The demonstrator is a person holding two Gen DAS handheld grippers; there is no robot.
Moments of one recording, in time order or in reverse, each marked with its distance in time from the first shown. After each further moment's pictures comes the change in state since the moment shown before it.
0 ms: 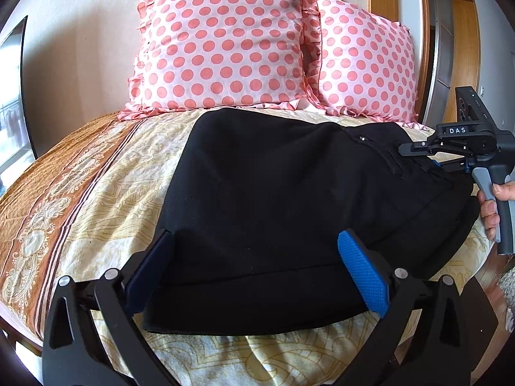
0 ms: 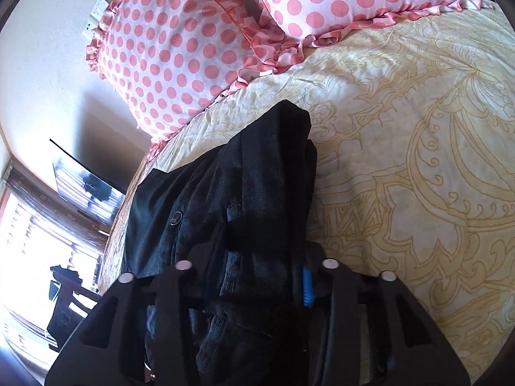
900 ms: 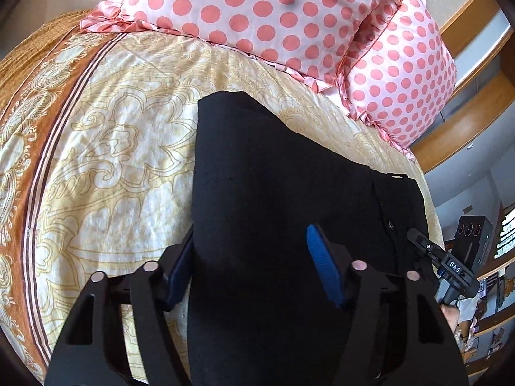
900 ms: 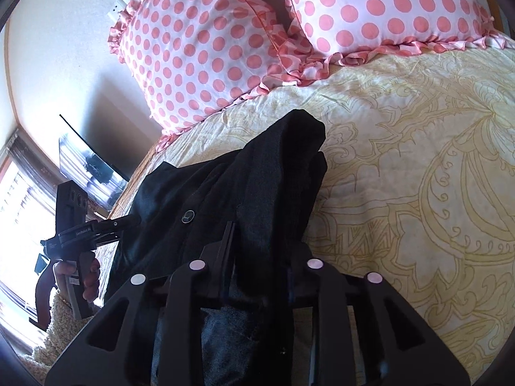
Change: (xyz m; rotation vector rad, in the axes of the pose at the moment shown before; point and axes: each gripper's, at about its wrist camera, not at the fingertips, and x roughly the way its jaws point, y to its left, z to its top) left arm 0.115 0.090 0.099 -0.333 0.421 -0.279; right arm 0.004 0.007 0.005 -0.111 -0.004 0.001
